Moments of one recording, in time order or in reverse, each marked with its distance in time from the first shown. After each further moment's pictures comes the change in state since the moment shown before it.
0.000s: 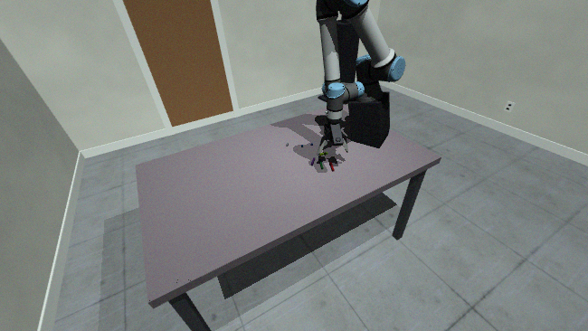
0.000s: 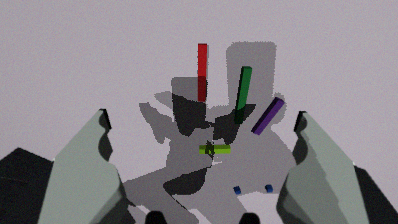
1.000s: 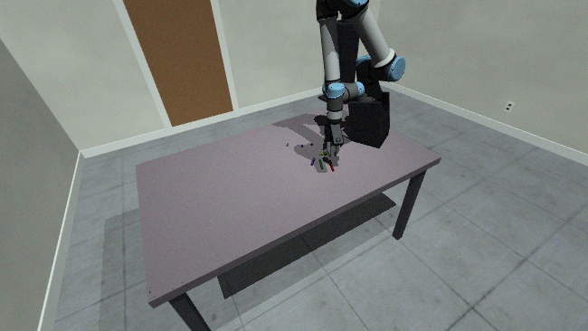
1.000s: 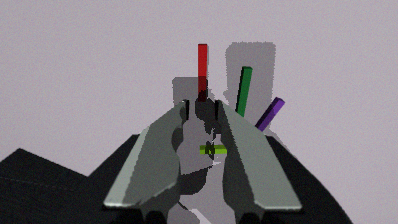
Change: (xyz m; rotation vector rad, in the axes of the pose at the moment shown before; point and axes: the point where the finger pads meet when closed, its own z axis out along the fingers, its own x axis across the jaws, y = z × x) arm 0.000 0.000 0.000 0.000 0.000 0.004
